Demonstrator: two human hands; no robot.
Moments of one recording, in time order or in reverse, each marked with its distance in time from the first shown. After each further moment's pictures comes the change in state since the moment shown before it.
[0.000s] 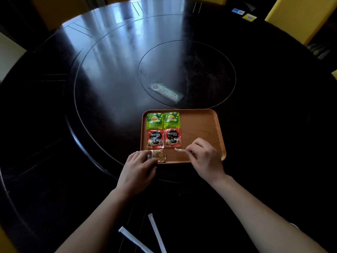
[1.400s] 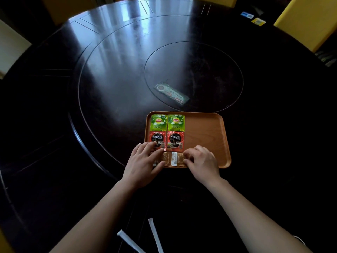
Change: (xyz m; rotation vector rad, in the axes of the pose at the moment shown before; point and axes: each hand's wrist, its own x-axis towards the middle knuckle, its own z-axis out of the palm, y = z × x) left_hand 0.029 -0.006 0.007 0.059 -0.076 -0.078; right_hand 0.015 0.002 0.034 -0.122 -0.269 0.230
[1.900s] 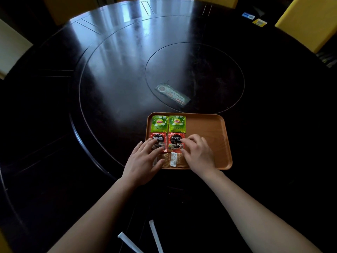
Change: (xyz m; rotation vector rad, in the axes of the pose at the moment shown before) left_hand 0.009 -0.008 0.000 -0.022 -0.026 0.005; right_hand 0.026 -0.013 -0.002 0.057 0.102 -0.043
